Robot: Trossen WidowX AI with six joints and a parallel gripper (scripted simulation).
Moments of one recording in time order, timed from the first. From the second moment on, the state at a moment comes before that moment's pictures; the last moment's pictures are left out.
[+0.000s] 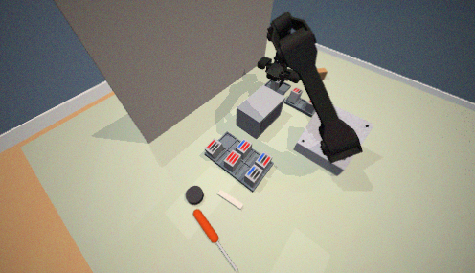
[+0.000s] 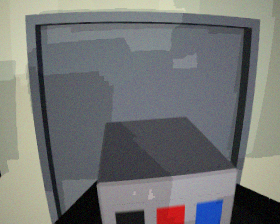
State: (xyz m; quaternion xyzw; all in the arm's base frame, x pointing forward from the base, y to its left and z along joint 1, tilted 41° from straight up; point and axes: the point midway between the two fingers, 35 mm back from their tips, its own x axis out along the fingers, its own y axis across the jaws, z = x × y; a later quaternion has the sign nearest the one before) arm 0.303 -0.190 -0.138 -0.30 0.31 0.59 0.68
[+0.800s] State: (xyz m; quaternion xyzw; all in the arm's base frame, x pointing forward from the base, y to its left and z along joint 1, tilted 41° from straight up) arm 0.293 -0.249 -0.067 -0.30 0.31 0.59 0.69
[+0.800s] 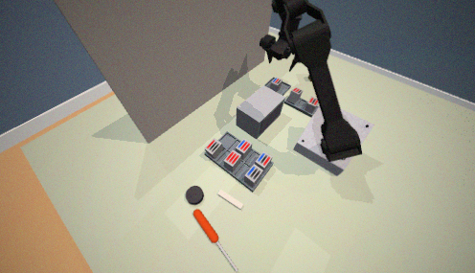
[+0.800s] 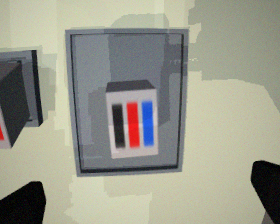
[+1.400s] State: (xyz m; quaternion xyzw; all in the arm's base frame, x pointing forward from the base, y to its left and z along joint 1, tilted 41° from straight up) arm 0.291 -0.261 -0.054 -0.31 0.31 0.58 0.69
